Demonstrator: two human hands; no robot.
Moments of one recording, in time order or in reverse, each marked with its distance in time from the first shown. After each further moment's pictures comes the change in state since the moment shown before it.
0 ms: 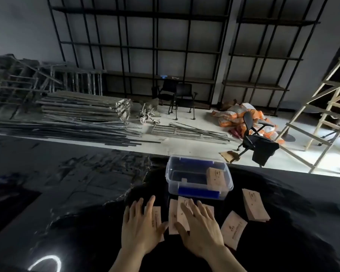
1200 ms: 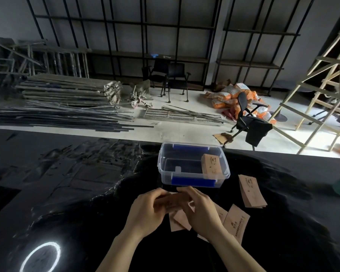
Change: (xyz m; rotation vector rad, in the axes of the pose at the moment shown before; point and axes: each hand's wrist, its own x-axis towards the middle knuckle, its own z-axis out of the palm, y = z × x) left_hand 0.030 0.026 -0.019 -0.563 -0.090 0.212; right_hand 0.032 0.036 0.008 0.457 0.292 -0.129
